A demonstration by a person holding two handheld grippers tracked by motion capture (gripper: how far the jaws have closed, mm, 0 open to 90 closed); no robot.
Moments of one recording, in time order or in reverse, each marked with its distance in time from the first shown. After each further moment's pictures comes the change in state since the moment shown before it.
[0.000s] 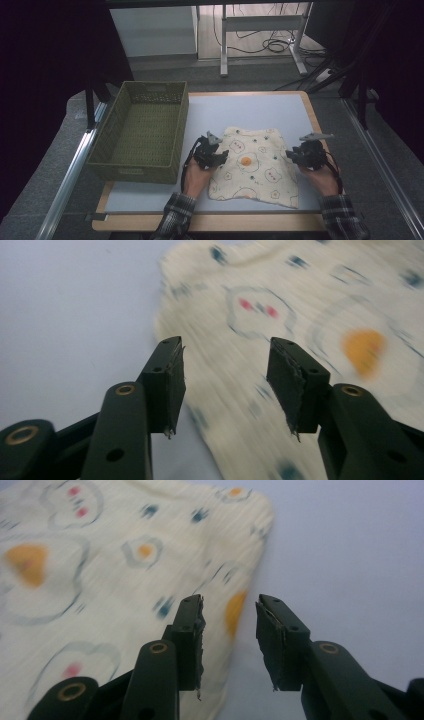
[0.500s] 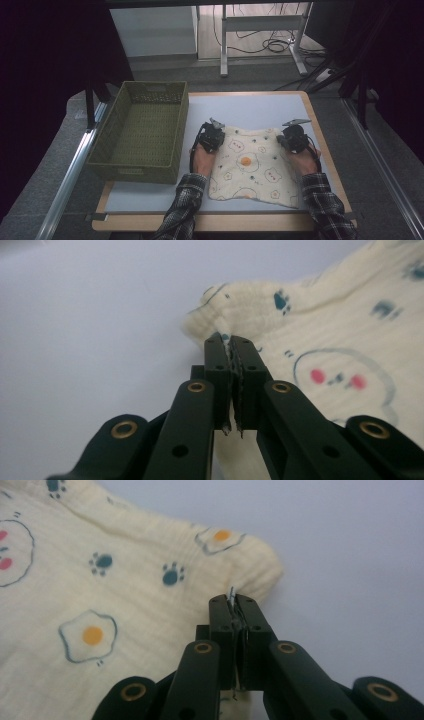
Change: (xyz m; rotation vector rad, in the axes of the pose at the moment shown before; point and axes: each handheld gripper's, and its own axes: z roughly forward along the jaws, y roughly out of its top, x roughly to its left) left arm 0.011 0.021 0.024 -0.099 0.117 0.027; right arm 0.010 0.042 0.045 -0.009 -0.061 -0.035
